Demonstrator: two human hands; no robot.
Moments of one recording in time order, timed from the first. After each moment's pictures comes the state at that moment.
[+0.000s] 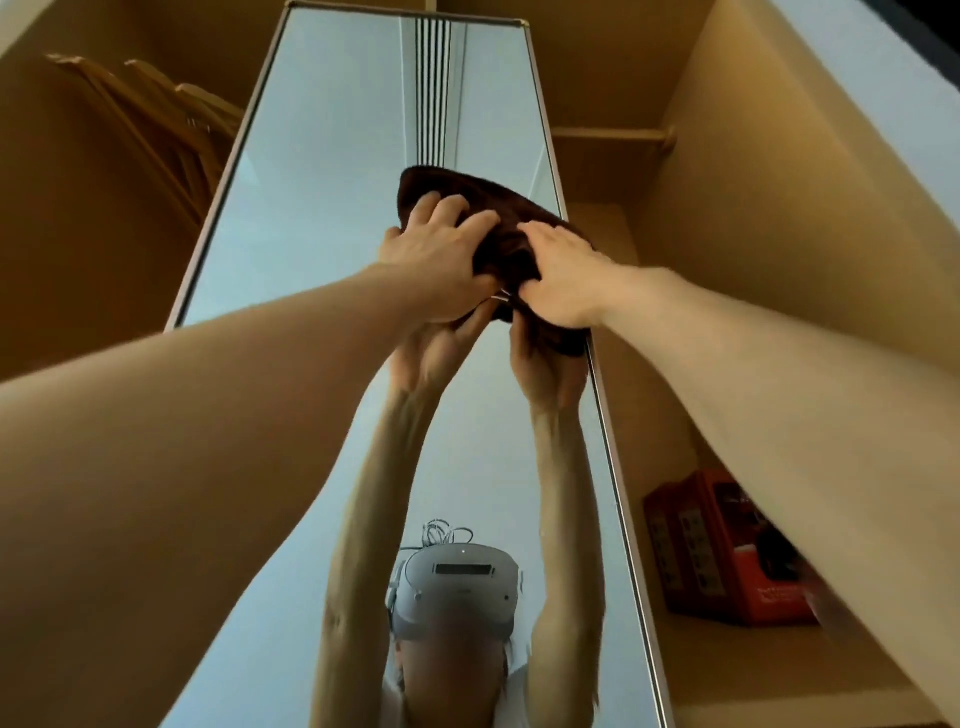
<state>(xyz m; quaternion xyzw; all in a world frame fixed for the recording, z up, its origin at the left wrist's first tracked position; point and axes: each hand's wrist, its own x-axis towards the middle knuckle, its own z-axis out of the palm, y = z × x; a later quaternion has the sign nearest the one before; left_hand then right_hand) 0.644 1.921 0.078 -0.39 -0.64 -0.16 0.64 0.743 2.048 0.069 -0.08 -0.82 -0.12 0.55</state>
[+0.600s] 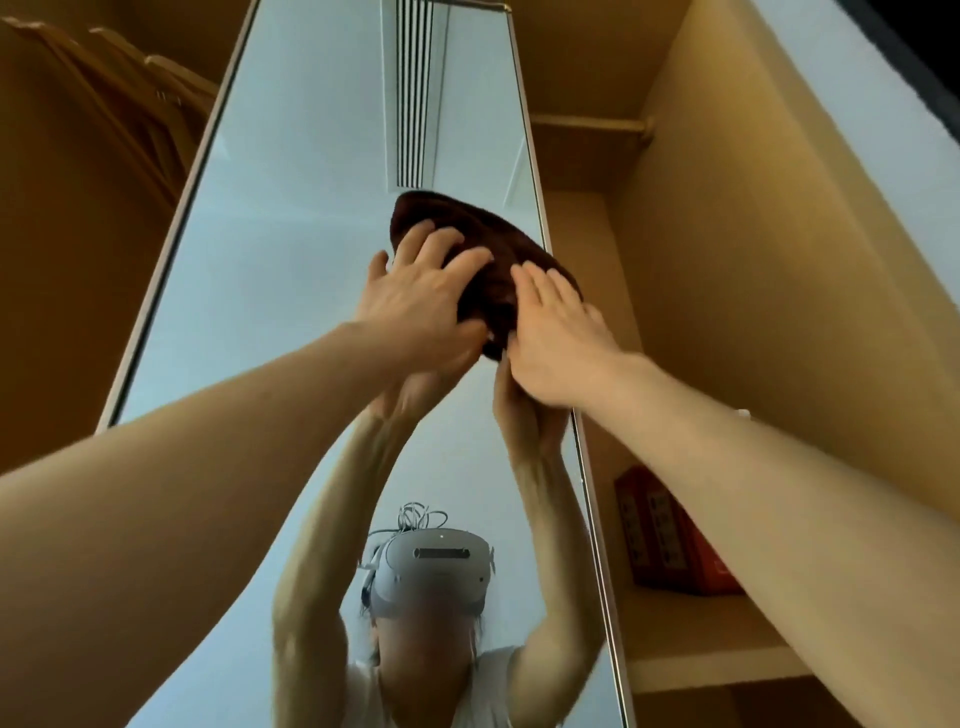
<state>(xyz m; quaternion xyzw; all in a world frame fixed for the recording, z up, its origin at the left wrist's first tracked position) 0.645 1.924 0.020 -0.42 -0.61 -0.16 0.65 0.747 2.033 -0.014 -0.16 -0.81 -0.15 0.55</state>
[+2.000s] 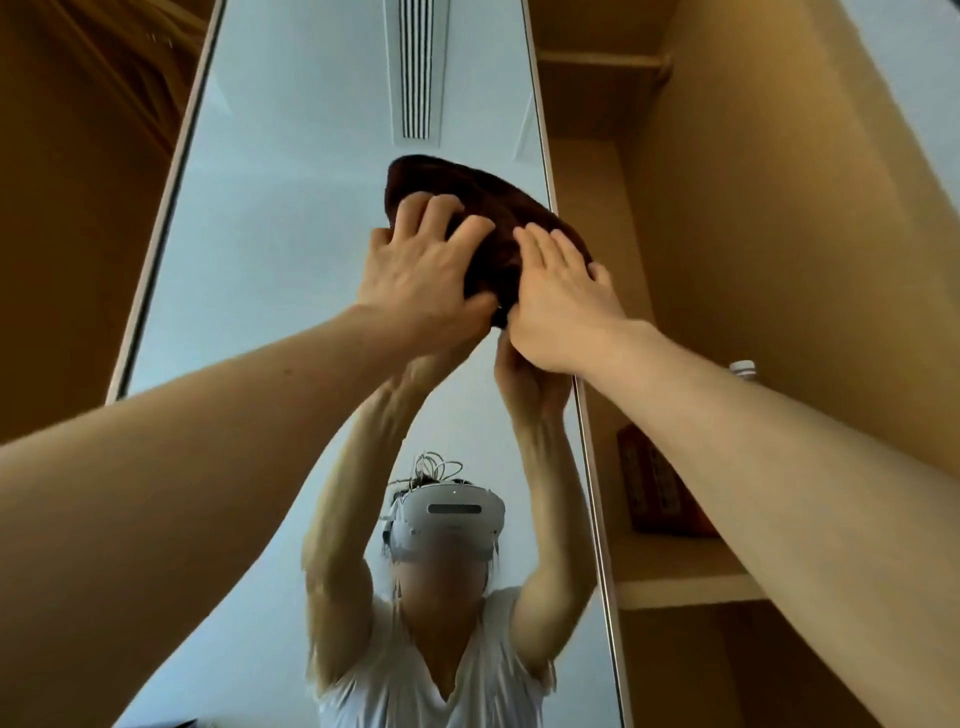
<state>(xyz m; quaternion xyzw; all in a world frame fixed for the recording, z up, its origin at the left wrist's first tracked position) 0.647 1.931 -0.010 -0.38 -0.60 -0.17 0.68 0.747 2.036 -0.034 -0.16 -0.81 -0.14 0.55</state>
